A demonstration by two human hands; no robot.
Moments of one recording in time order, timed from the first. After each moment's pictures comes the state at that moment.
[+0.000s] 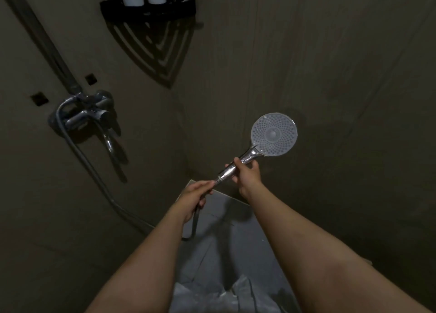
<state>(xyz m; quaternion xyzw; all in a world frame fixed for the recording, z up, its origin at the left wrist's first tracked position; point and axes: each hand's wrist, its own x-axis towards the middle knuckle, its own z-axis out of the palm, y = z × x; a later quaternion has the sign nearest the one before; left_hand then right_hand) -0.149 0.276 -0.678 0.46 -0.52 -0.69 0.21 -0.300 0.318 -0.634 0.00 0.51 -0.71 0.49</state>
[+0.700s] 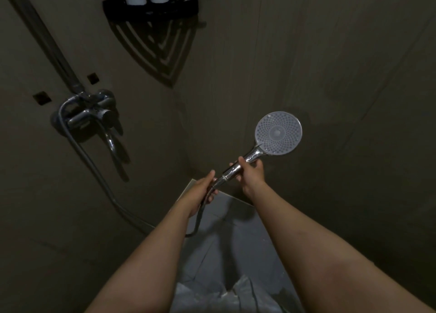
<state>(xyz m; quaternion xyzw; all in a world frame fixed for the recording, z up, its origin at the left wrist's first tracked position) -0.166 0.272 -0.668 0.46 -0.53 -0.69 0.16 -0.306 0.316 -0.636 0.00 0.52 -0.71 0.47</state>
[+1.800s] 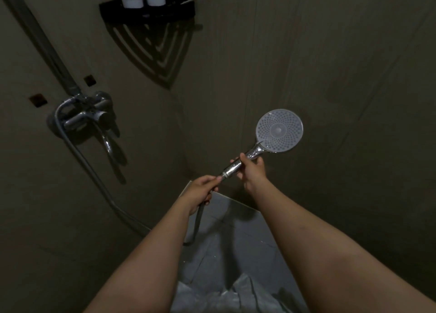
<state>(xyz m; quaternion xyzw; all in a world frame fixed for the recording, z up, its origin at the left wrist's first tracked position) -0.173 0.274 -0.660 0.44 -0.57 -0.68 0.17 -0.320 0.317 -0.623 0.01 0.50 -0.72 0.48</state>
